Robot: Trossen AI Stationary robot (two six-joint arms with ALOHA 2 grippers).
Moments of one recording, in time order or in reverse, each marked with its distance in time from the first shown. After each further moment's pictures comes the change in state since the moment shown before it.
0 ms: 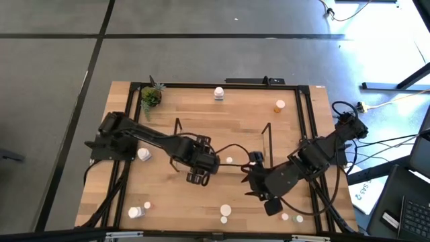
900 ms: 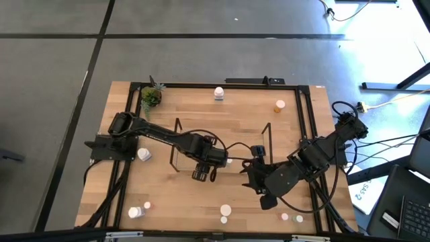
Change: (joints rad) left arm 0.083 0.084 0.000 0.051 0.136 0.076; right arm 0.000 0.000 0.000 -0.035 0.167 -0.003
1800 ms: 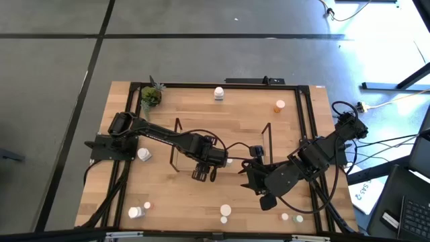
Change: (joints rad) left arm 0.000 0.000 0.000 0.002 0.000 0.004; right arm -0.003 0.000 0.000 0.038 -0.003 -0.056
